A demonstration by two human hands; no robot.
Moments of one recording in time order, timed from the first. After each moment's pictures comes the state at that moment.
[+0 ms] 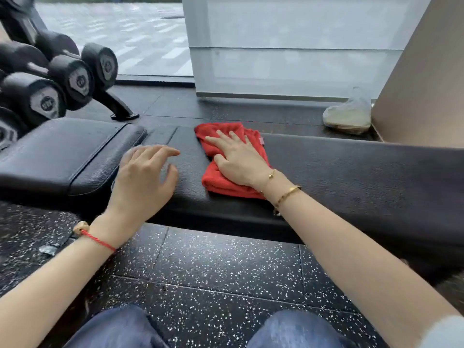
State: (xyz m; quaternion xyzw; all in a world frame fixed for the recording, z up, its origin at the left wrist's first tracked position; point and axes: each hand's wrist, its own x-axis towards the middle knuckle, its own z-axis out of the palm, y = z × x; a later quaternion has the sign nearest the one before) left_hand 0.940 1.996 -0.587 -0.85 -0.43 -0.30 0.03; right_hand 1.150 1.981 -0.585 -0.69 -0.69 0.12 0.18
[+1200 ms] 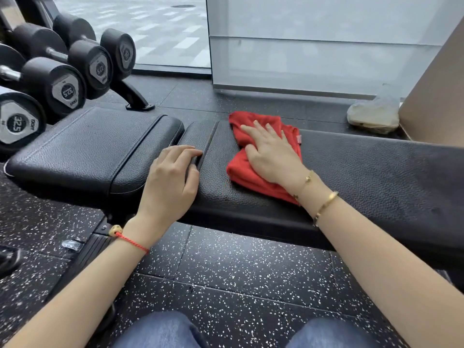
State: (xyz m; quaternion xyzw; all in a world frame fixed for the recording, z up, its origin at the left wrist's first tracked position) left_hand 0.892 2.042 -0.616 -0.85 -0.42 -0.32 -0.09; right_hand 1.105 2.016 -0.586 -0.75 -0.63 0.08 0.17
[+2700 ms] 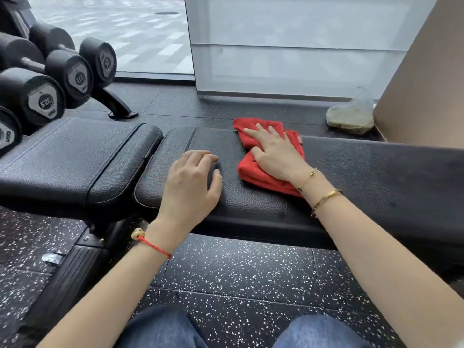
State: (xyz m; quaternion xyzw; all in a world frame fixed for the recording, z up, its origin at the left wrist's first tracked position) left_hand 0.956 2.012 -0.608 -0.86 -0.41 -0.30 -0.06; right_hand 1.168 2.001 -0.589 -0.75 -0.62 0.09 0.18
